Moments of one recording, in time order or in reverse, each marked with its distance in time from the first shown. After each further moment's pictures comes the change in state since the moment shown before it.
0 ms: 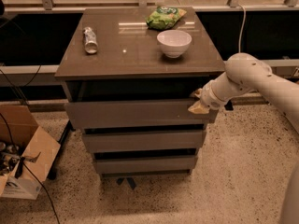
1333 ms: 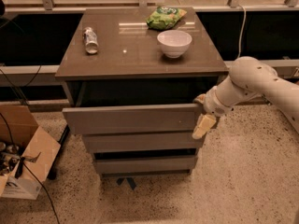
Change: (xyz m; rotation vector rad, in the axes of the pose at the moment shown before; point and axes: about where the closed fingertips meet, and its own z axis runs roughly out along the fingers) arm 0.012 0.033 -0.011 -0.055 0.022 0.022
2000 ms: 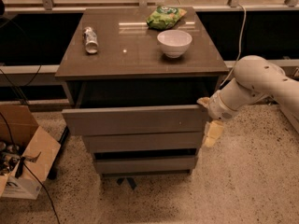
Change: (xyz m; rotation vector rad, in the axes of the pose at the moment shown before) arm 0.004 0.044 -0.021 -0.093 0.029 -0.050
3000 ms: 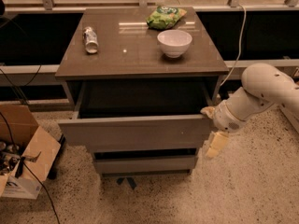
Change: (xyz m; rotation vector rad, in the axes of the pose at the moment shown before) arm 0.013 0.048 -0.002 -0.081 -0.011 0.054
